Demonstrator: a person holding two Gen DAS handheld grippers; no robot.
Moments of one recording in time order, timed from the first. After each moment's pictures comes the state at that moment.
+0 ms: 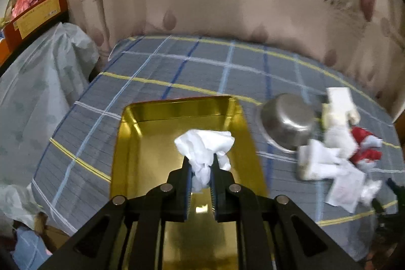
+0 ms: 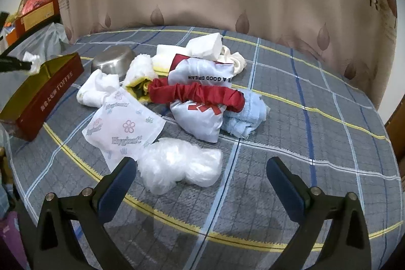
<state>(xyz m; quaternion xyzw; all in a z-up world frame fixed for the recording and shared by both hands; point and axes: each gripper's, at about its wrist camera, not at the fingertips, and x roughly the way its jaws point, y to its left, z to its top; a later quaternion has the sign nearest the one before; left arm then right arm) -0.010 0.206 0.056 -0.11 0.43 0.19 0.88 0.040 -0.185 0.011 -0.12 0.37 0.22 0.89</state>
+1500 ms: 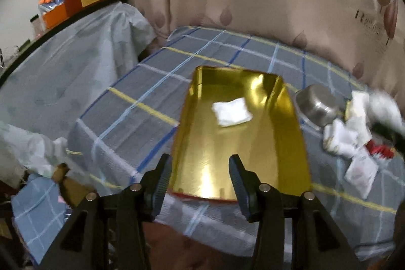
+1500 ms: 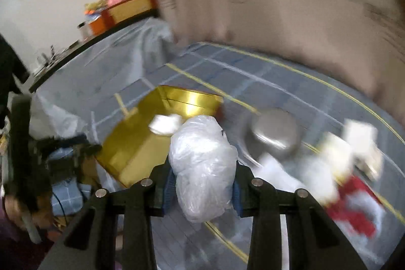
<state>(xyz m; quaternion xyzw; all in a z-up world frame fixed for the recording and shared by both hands) -0.121 0.195 0.056 -0.15 0.41 0.31 0.85 0.026 0.047 0.097 -0.13 0.38 0.49 0.78</state>
